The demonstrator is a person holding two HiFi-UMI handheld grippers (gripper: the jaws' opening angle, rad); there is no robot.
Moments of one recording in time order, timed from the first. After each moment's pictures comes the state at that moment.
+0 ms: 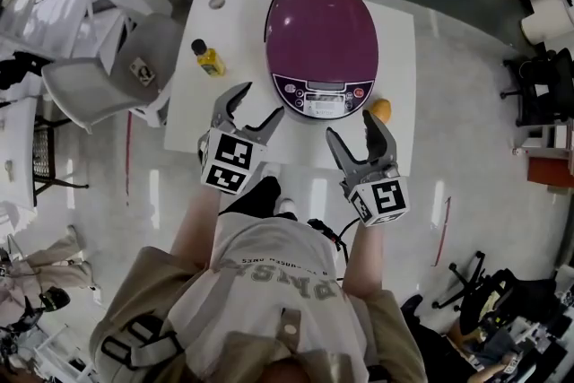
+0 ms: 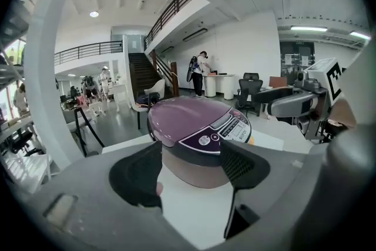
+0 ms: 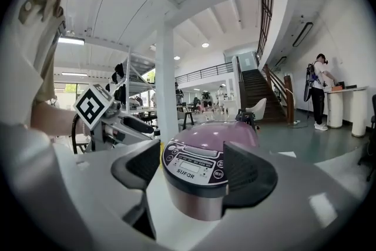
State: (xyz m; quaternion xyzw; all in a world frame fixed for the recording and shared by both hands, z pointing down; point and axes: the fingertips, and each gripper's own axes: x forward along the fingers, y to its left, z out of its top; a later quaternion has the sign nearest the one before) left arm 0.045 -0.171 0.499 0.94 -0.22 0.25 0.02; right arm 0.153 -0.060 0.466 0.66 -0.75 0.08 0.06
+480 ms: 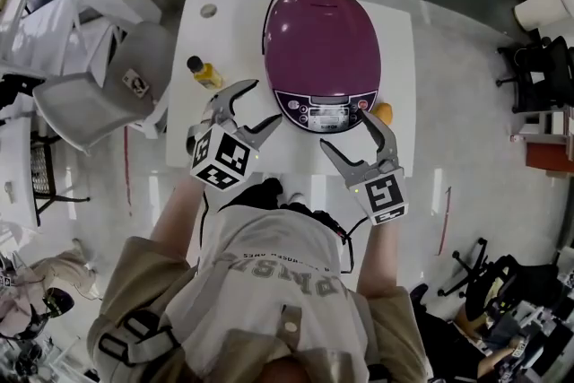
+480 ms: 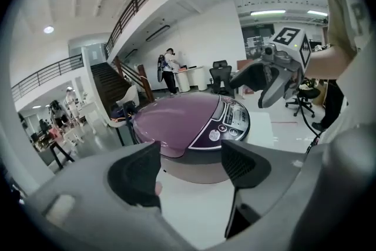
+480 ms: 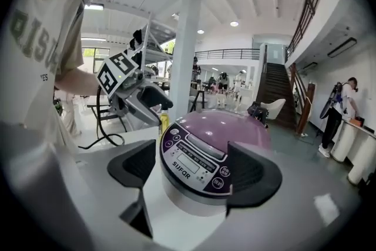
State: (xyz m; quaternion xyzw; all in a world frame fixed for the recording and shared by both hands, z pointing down) left arm 0.062 -0.198 0.512 0.95 -0.07 0.29 -0.09; right arm 0.137 -0.096 0.486 0.58 -0.77 0.08 0.23
